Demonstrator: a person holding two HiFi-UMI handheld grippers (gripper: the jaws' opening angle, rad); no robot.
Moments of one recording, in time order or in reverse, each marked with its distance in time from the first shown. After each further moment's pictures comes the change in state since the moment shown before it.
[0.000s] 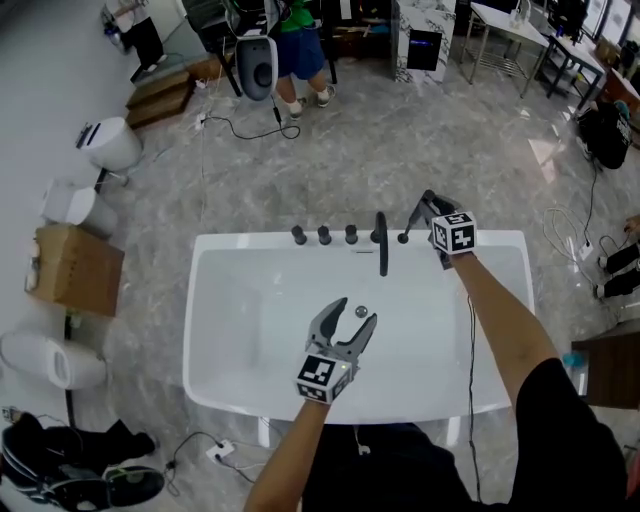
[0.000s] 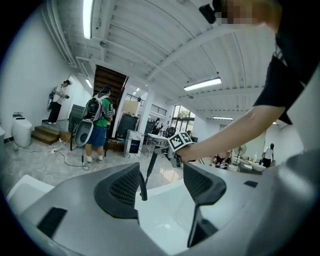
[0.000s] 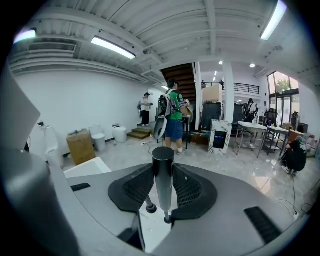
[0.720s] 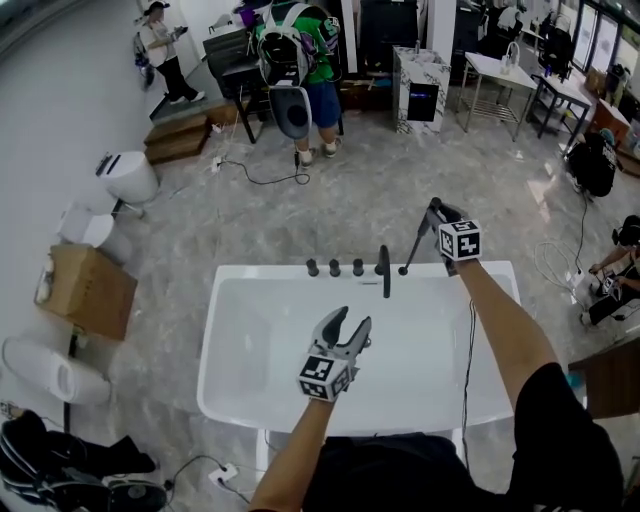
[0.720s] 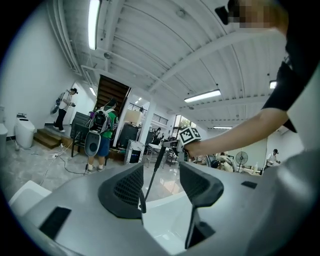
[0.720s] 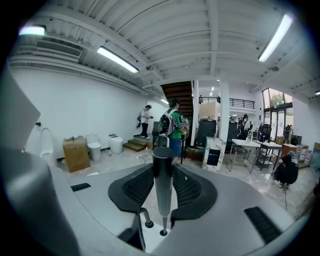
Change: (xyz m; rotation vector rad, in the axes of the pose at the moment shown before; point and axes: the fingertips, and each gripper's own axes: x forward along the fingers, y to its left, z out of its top) left arm -0.060 0.002 0.088 -0.024 -0.116 0.015; right arm -0.094 0.021 0.152 -0.042 -0.132 -0.067
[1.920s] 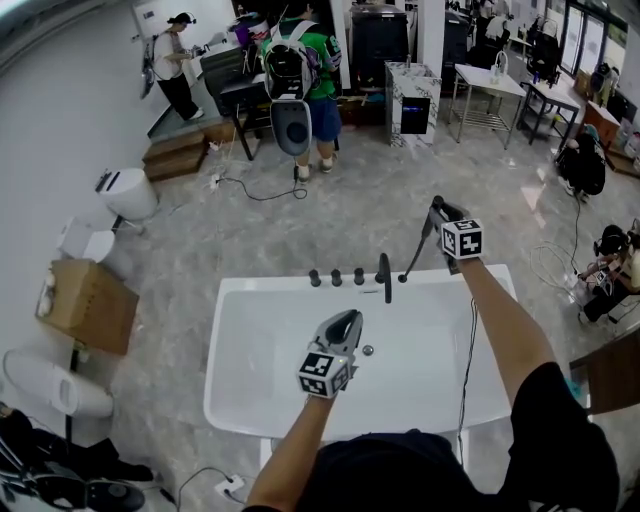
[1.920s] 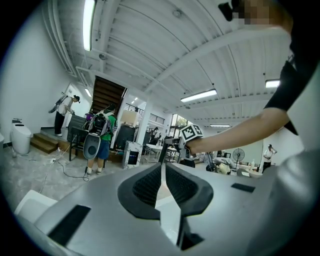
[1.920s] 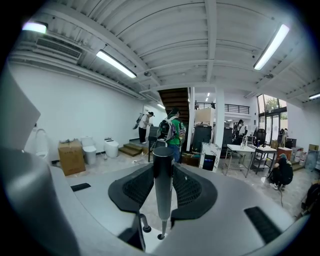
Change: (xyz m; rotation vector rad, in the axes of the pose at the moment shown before) left arm -0.008 -0.014 -0.016 0.048 0.008 -0.029; right arm -0.040 -0.016 0.007 -0.005 -0.073 -0.048
